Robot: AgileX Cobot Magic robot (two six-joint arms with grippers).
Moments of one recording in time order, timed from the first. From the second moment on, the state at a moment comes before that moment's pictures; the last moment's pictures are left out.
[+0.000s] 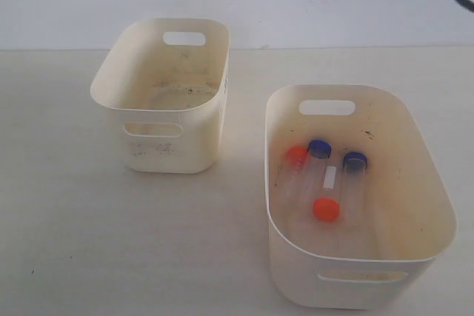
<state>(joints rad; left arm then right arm) -0.02 0.00 0.00 -0.05 0.29 0.02 0.54 1.33 -1.40 0.26 1.00 0.00</state>
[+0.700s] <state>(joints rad) -0.02 0.00 0.00 -0.05 0.29 0.02 0.61 1.67 -1.46 0.10 1.09 0.54</state>
